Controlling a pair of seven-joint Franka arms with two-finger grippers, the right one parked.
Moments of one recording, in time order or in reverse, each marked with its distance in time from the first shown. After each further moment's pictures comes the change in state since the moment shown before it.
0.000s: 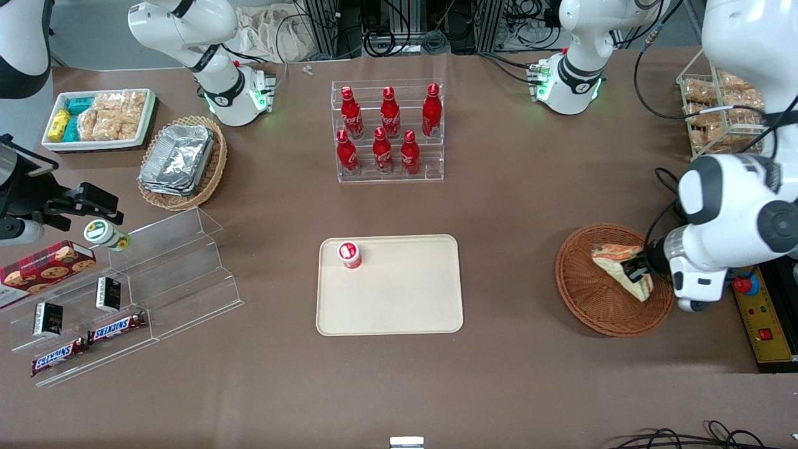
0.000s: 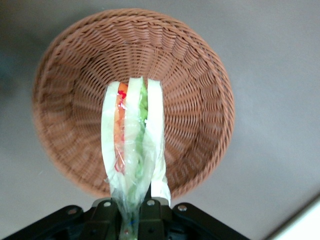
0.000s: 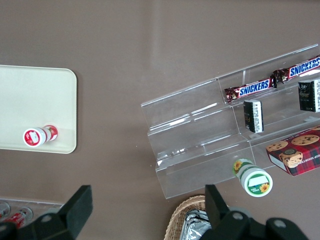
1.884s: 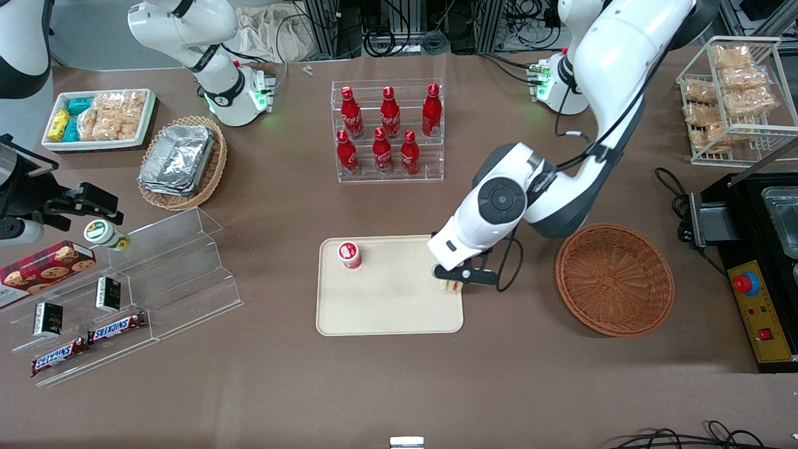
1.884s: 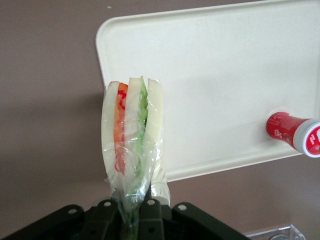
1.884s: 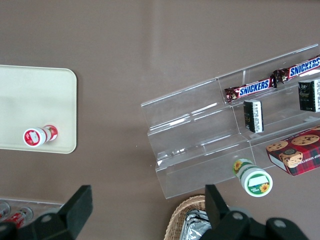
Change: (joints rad) arm -0.301 0.315 -0.366 0.220 0.177 0.156 0.113
